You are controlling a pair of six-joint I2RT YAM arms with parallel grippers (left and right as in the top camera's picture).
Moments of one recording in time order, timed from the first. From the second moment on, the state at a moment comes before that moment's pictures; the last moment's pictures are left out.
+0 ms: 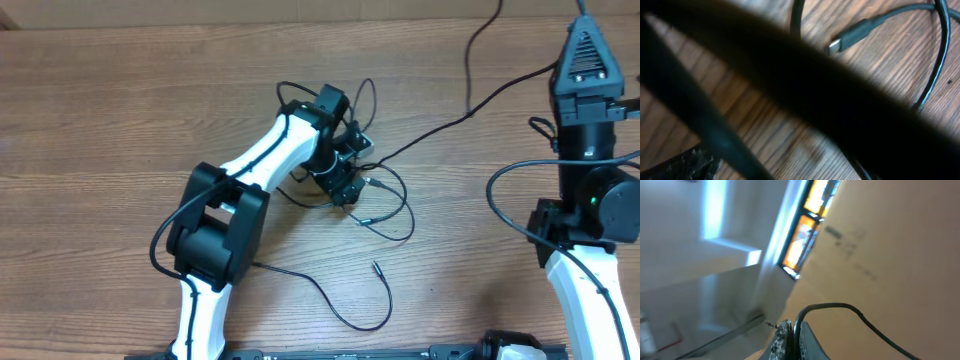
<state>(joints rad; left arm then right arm) -0.49 2.17 1.60 -0.92 0.33 0.35 -0.13 1.13 0.79 1.05 -0.25 1.30</state>
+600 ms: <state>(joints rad) -0.48 2.09 1.59 -0.97 0.39 0.42 -0.41 1.14 0.79 0.90 -0.36 1.30</state>
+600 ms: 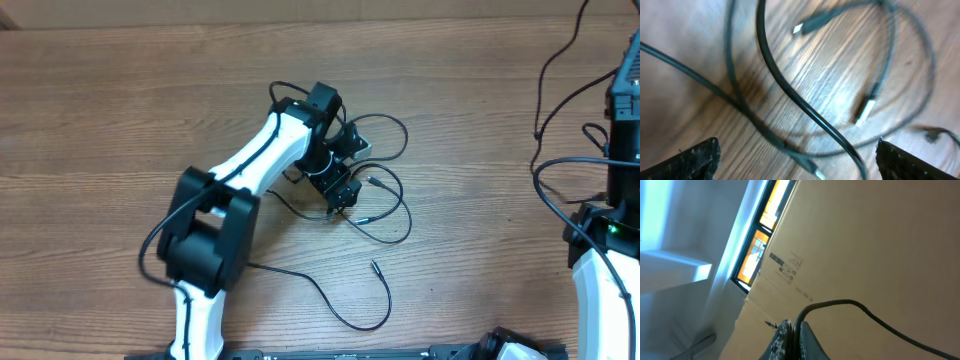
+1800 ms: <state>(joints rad) -0.45 1.75 1.59 -0.93 0.44 0.27 -0.41 1.57 1.63 0.18 -1.04 0.99</state>
